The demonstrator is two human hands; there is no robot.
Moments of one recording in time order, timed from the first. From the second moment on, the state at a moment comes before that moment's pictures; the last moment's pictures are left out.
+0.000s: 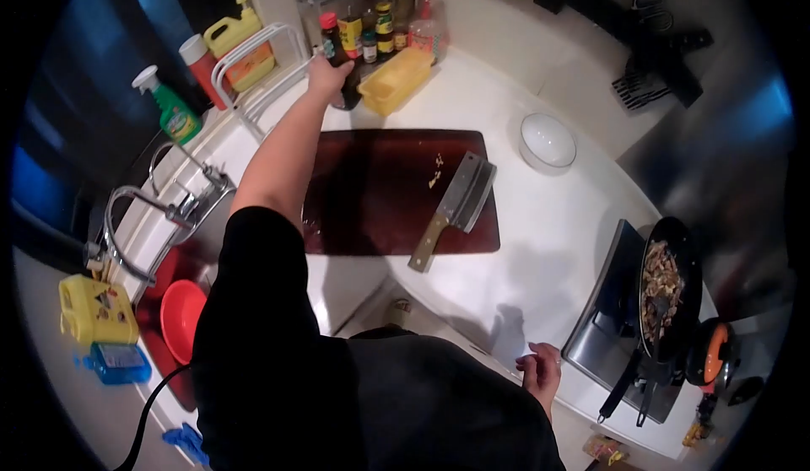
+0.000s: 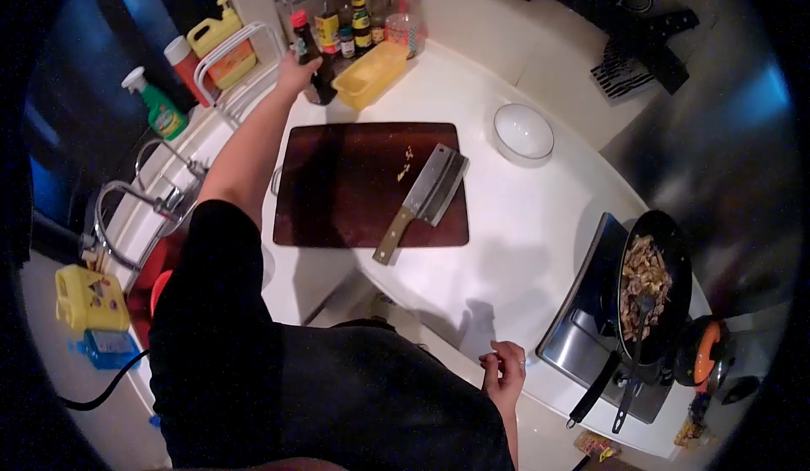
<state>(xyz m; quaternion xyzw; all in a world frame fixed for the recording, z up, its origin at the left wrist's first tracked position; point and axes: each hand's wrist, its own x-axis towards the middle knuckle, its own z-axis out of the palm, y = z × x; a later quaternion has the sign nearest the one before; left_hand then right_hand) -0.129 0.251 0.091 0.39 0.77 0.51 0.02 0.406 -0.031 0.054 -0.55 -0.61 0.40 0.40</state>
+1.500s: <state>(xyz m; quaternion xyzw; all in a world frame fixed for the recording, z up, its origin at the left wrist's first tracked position) 0.338 -0.040 0.126 0.86 0.25 0.29 0.33 0.480 -0.079 0.235 -0.48 -0.87 0.09 0.06</state>
